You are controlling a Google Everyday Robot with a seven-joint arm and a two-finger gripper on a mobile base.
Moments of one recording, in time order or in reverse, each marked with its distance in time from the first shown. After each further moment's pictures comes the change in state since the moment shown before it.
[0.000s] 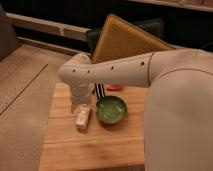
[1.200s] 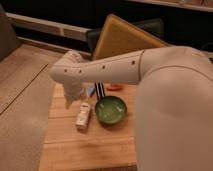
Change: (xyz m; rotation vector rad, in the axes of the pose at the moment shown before) arm -0.038 0.045 -0.005 0.023 -0.118 -0.154
